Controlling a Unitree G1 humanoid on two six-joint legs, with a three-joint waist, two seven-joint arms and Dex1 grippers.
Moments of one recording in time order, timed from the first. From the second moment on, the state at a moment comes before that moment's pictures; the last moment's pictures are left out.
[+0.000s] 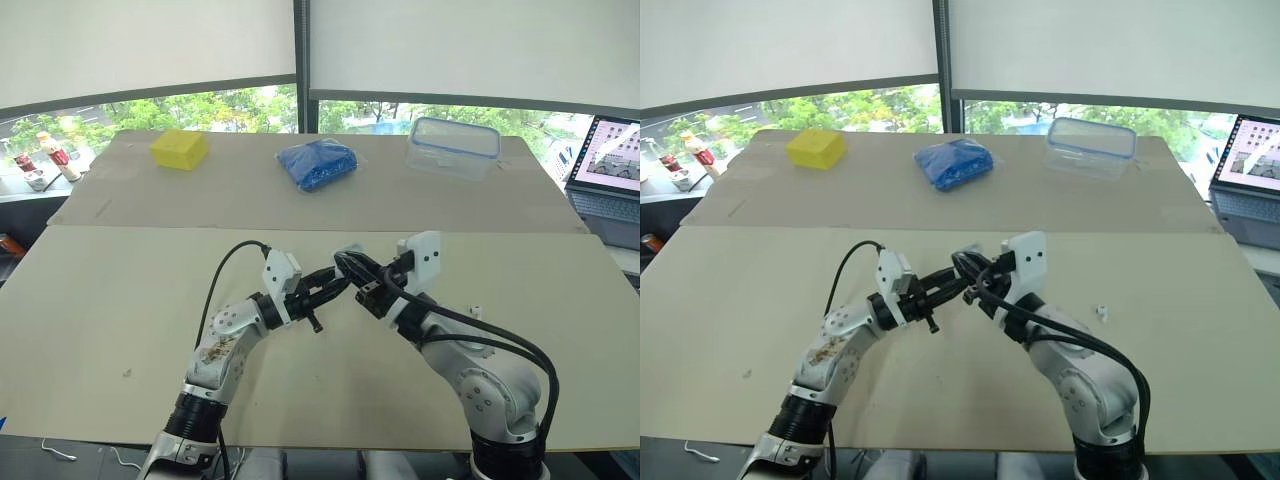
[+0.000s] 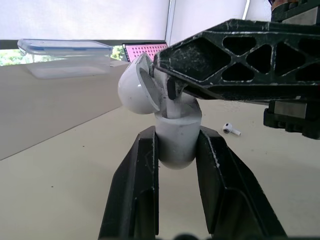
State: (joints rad) left arm -0.33 0.21 -0.13 -0.02 -0.35 0.15 -0.82; right arm -0.25 -0.15 0.07 -0.61 0.53 0.78 0.22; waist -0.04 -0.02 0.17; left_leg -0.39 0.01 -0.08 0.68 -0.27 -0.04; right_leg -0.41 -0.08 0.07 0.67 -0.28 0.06
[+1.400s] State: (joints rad) left arm -0.24 0.31 -0.11 -0.01 -0.30 0.04 -0.80; right arm 0.64 -0.41 -0.56 -0.41 0.36 0.17 0.54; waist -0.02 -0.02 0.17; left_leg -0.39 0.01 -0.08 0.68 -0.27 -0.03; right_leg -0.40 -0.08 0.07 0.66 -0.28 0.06
